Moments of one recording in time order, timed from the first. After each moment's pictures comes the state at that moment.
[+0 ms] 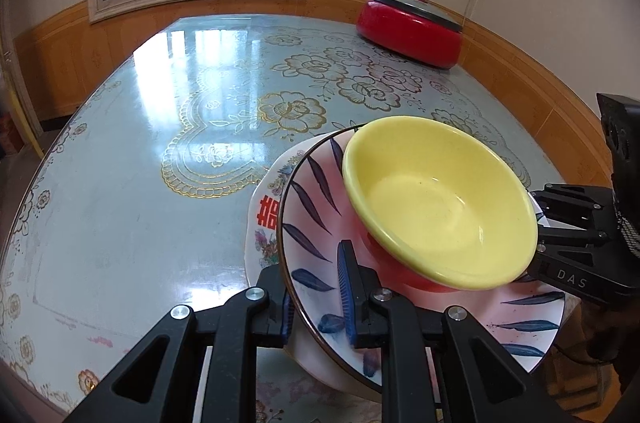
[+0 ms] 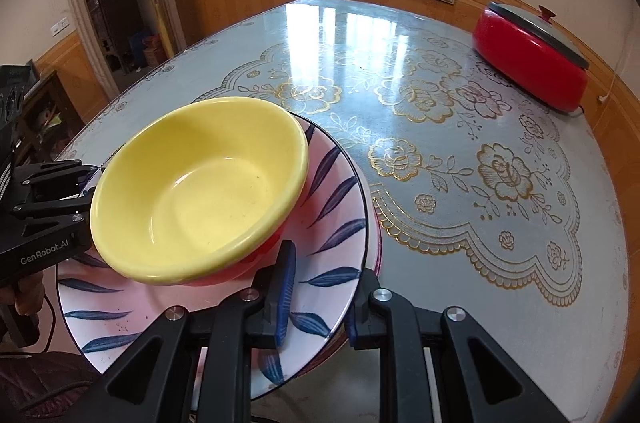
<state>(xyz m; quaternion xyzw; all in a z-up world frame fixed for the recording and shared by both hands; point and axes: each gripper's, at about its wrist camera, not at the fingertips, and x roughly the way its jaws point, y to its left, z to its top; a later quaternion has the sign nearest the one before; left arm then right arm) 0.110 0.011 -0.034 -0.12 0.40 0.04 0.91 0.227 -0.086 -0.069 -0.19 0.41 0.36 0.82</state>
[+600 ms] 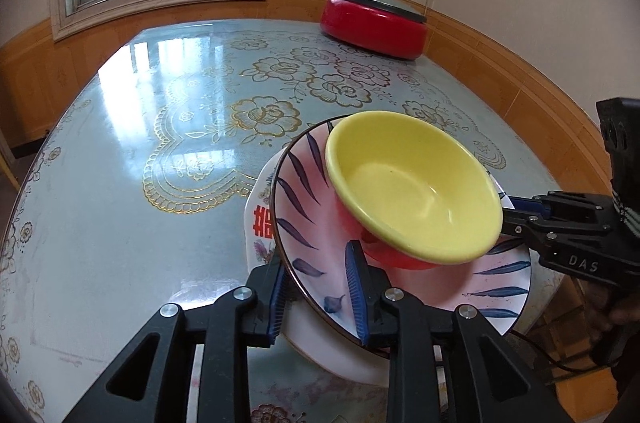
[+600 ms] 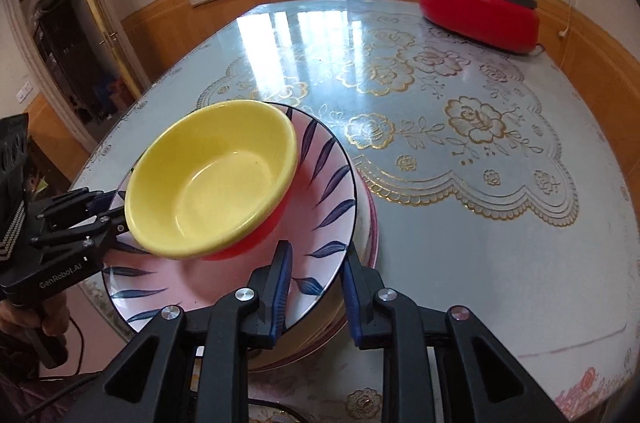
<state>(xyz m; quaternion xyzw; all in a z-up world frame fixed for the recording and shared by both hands) 0.104 0.022 -0.030 -0.10 0.40 -0.03 0.91 0.205 -0.103 -0.061 -0.11 0.44 0.28 0.85</state>
